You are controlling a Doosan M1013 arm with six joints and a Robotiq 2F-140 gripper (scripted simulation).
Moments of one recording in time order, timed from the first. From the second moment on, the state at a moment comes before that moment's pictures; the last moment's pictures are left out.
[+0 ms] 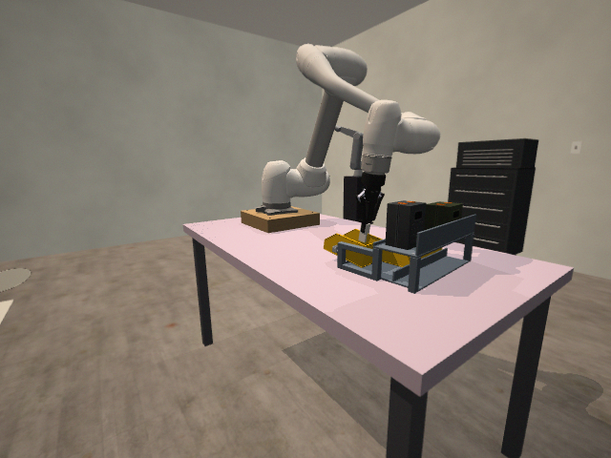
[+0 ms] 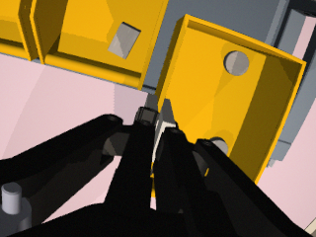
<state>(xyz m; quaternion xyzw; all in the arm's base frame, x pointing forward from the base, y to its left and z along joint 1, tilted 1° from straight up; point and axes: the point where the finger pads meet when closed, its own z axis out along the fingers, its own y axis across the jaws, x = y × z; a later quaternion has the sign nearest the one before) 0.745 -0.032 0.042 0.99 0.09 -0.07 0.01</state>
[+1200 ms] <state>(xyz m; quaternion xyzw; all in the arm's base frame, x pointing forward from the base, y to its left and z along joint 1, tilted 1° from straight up) 0.745 -0.032 0.036 0.99 0.09 -0.07 0.01</state>
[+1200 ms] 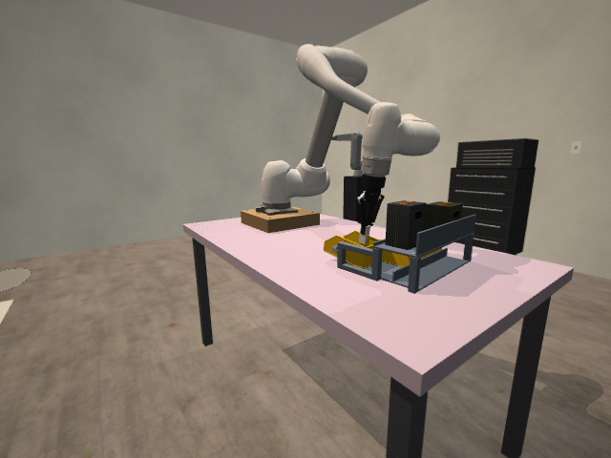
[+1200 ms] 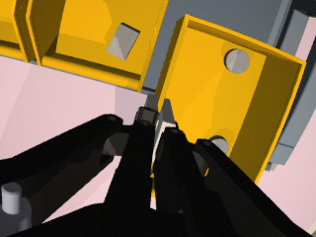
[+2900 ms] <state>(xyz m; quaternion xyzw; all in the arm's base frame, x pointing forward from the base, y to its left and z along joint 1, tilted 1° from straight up) 0.748 -0.032 0.035 0.99 0.09 -0.06 0.01</state>
